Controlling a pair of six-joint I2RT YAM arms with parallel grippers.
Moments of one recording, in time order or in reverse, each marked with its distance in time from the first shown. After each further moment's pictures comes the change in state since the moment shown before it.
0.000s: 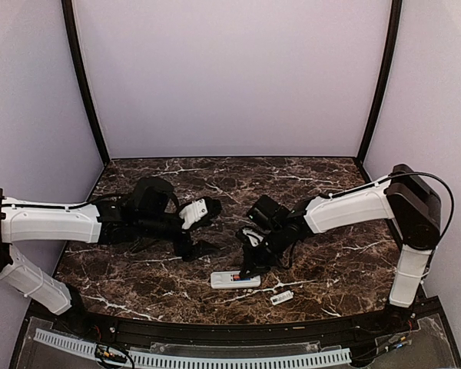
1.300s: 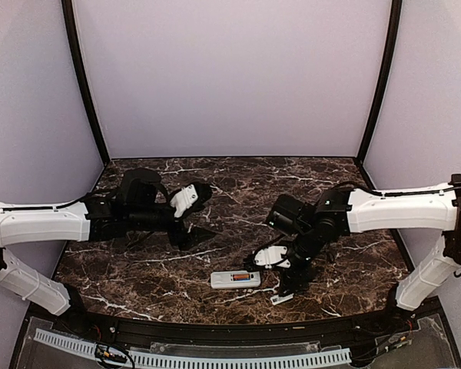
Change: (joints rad) left arm 0.033 -0.077 -0.002 0.026 -0.059 -0.024; right arm 0.122 -0.343 -0.014 -0.494 0.287 -1.171
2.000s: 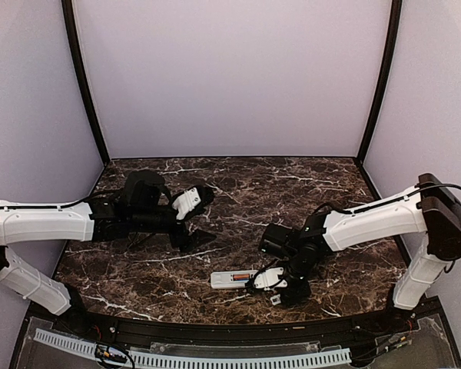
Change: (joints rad) left arm 0.000 0.029 0.000 -0.004 -0.003 0.002; right arm 0.027 0.158 -0.135 0.138 0.062 -0.055
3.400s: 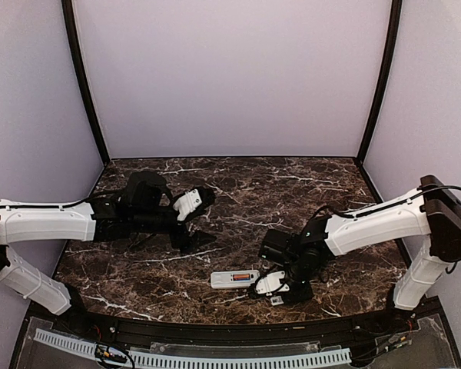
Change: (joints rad) left arm 0.000 0.012 0.000 -0.001 0.000 0.008; right arm 0.040 -0.015 -0.016 -0.008 0.063 -0.011
